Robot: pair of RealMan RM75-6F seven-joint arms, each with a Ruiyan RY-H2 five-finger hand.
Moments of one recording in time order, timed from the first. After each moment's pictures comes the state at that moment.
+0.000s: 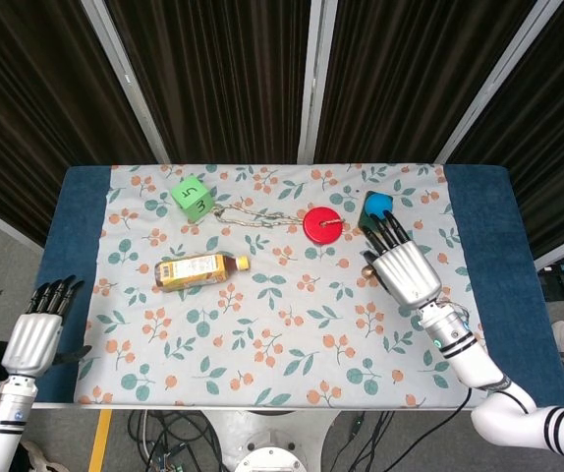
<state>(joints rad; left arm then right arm) -0.16 -1.28 -0.02 -1.49 1.49 1.39 0.03 0.63 -1.30 0.15 -1.55 -1.48 1.17 -0.47</state>
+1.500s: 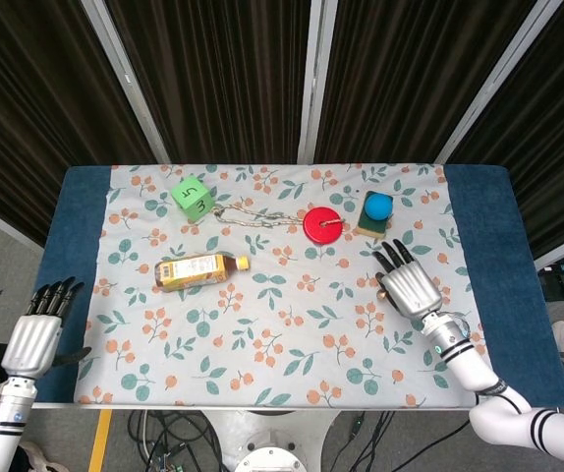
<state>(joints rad) -0.16 -1.29 -0.02 -1.48 1.49 1.40 0.01 0.61 -1.42 0.06 -1.34 -1.42 1.01 -0.36</state>
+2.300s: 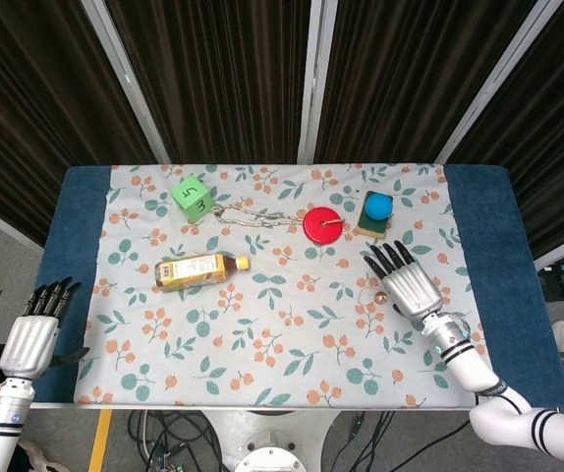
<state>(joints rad) -0.15 -1.29 -0.02 -1.47 1.49 1.41 0.00 0.60 -1.40 0.06 -1.38 -1.41 1.04 -0.38</state>
